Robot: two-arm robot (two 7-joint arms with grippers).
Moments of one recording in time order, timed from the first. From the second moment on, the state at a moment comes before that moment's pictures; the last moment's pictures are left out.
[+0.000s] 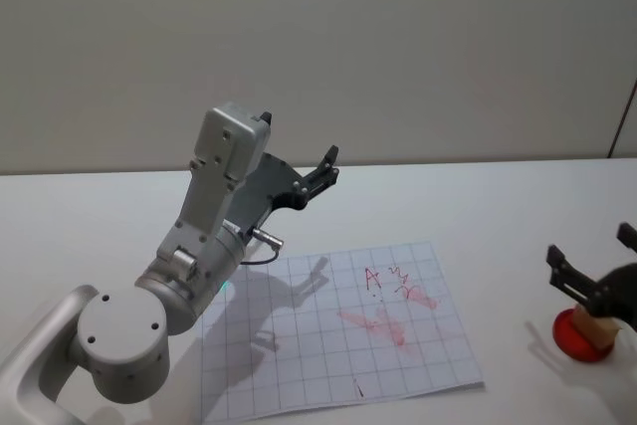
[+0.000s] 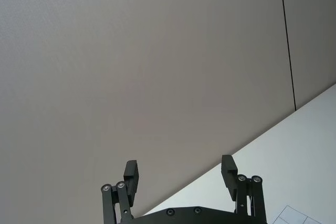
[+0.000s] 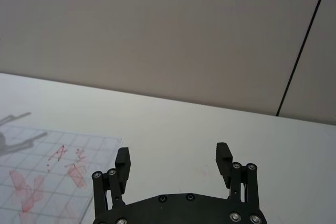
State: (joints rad) left arm -0.24 0.38 0.45 -1.63 -0.20 0.01 -0.01; right arm -0.24 0.50 -0.15 -1.87 0.38 0.05 0.05
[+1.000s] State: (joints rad) left arm -0.24 0.38 0.45 -1.63 -0.20 0.01 -0.01; right arm -0.34 0.58 -0.11 -1.85 0.37 0.15 0.05
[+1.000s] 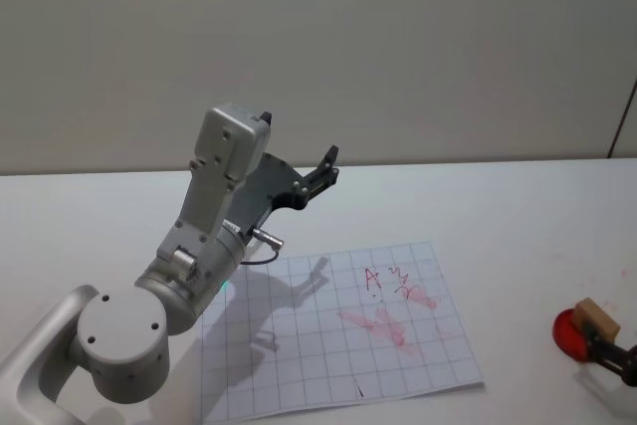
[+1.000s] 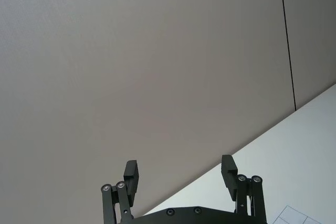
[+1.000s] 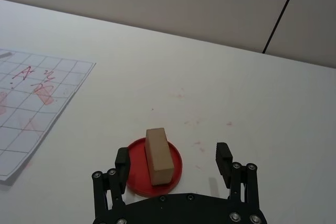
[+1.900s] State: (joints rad) left arm -0.24 0.38 0.45 -1.63 -0.20 0.01 -0.01; right arm -0.26 0.53 -0.13 -1.77 0.32 0.18 0.12
